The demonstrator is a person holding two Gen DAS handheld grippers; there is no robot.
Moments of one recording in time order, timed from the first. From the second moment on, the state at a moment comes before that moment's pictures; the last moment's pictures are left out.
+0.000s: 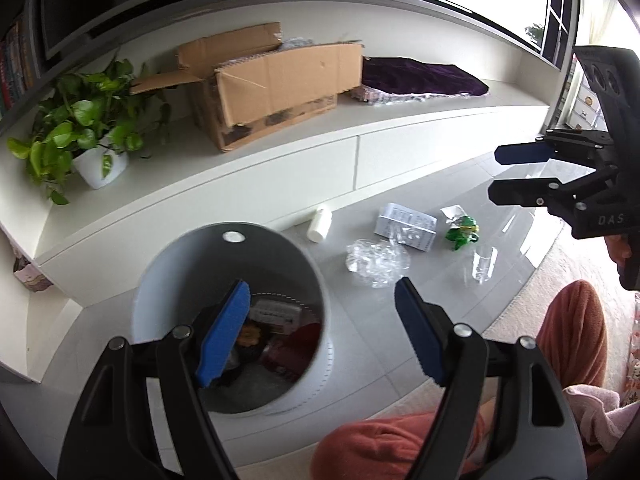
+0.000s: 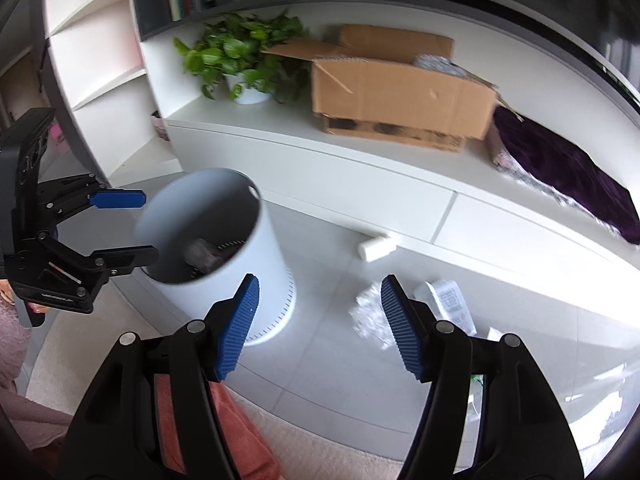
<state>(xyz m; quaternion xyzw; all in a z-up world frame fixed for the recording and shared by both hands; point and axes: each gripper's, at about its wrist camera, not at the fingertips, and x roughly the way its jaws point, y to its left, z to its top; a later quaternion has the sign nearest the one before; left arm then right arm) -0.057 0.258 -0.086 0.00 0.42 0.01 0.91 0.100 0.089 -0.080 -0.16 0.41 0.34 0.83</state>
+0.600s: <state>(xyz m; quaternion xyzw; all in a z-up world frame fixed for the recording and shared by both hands) 0.035 0.139 -0.189 0.00 0.47 -0.04 0.88 0.128 -0.095 -0.173 -0.14 0.43 0.18 0.87</state>
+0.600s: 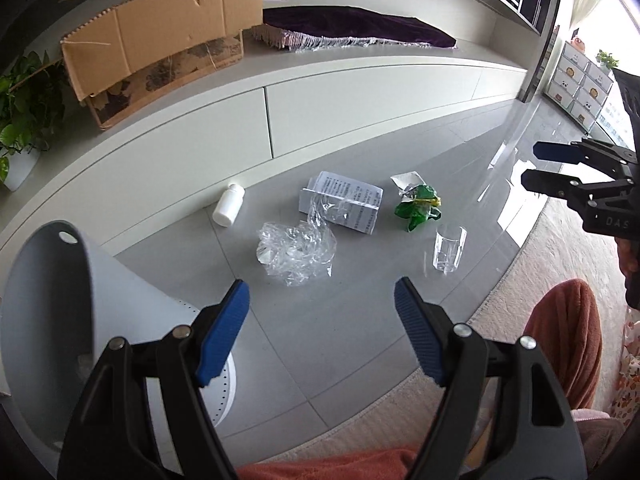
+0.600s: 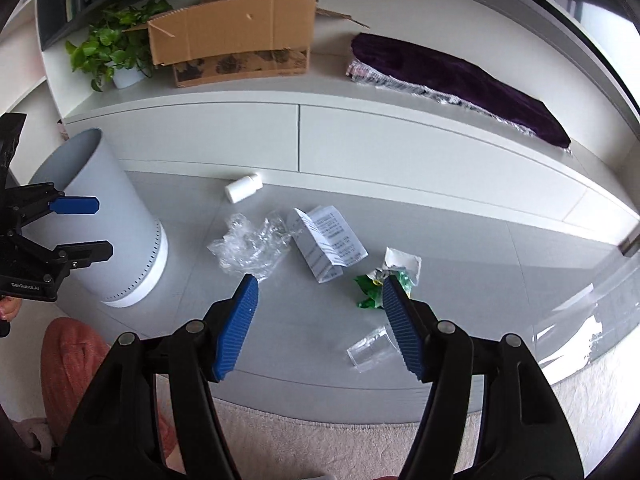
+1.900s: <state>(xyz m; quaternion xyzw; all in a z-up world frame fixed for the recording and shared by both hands) 0.188 0.109 -0.398 0.06 0.53 -0.09 0.84 0.197 -0.157 -0.419 0.01 0.54 -0.08 0.84</state>
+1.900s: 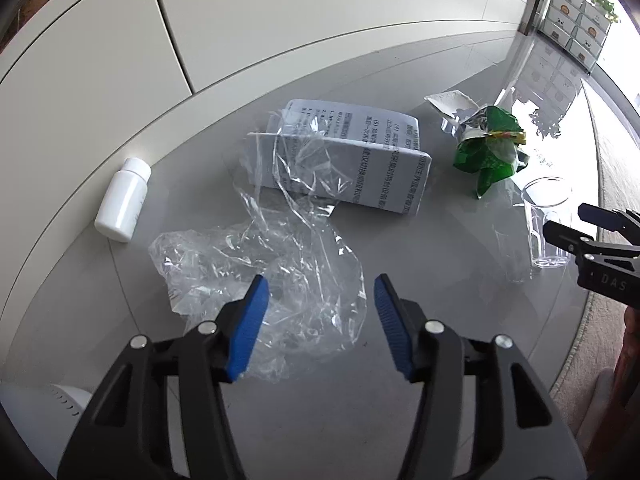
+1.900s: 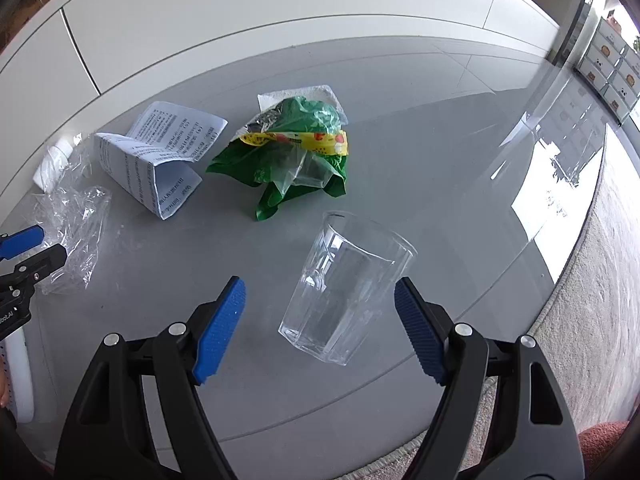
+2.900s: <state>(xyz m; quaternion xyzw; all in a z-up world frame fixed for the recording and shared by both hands) 0.163 0.097 -0.410 -0.01 0.57 -0.14 0.81 0.190 -0.152 -0.419 -0.01 0.55 -0.06 0.84</state>
